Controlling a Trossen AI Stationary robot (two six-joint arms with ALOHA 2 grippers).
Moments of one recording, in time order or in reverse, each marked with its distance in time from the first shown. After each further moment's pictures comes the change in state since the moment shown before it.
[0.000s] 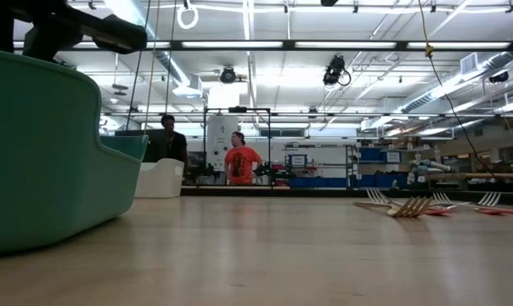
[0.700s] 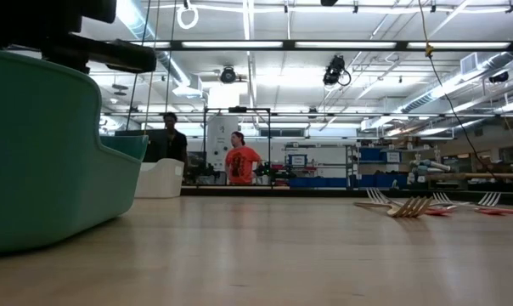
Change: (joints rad) left arm -0.026 0.102 0.000 0.060 -0.069 0.084; right arm 0.000 -0.001 0.000 0.000 0.000 -0.002
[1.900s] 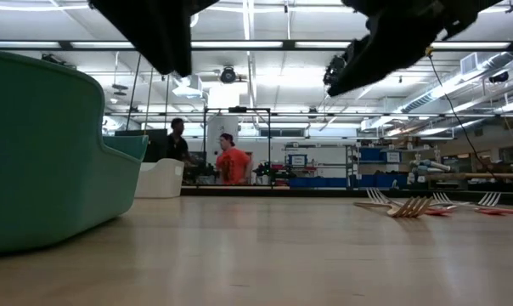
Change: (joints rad) left arm 0.063 -0.015 0.194 0.205 -0.210 -0.363; right arm -0.027 -0.001 0.000 -0.638 0.212 0.160
